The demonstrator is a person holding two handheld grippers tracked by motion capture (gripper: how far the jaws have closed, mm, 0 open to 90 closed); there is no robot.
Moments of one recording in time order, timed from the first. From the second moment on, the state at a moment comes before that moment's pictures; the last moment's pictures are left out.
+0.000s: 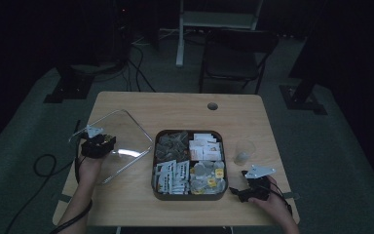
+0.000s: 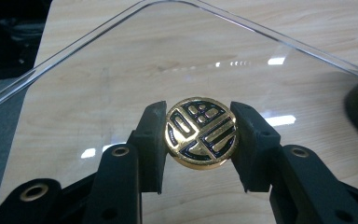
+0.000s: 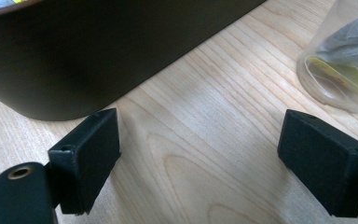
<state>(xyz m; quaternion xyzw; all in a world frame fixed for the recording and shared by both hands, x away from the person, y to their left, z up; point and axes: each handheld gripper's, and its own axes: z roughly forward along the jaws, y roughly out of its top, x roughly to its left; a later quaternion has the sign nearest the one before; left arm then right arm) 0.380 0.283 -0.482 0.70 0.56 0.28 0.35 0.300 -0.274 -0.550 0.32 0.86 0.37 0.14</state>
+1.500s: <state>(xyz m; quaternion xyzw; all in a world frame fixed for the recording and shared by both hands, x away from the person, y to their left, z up) 0.353 0.150 -0.429 0.80 0.37 0.20 0.43 0.300 -0.274 -0.550 0.32 0.86 0.37 0.14</state>
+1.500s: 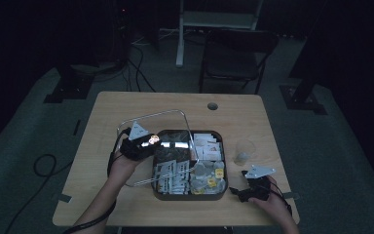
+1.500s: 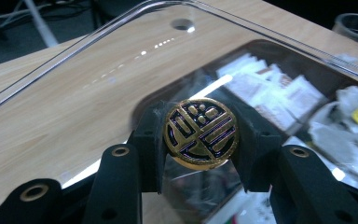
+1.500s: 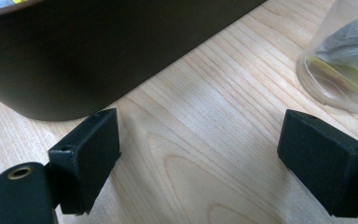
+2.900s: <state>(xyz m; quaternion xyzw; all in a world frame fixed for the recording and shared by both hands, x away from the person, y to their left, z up) 0.355 0.056 -0.466 0.86 0.29 0.13 0.40 0.300 -0.274 -0.550 0.32 0.86 0.37 0.14</state>
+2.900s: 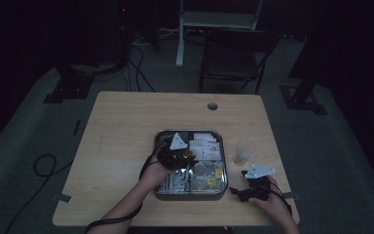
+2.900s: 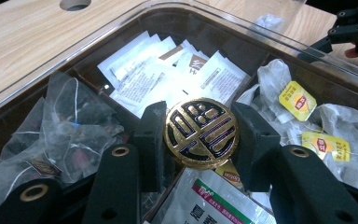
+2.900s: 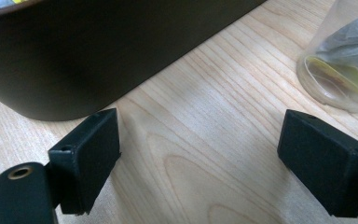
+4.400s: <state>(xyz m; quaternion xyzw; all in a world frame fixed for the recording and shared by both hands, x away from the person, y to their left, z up) 0.362 0.050 -0.479 0.86 0.28 0.12 0.40 0.300 -0.274 -0.550 0.32 0.86 0.37 0.14</state>
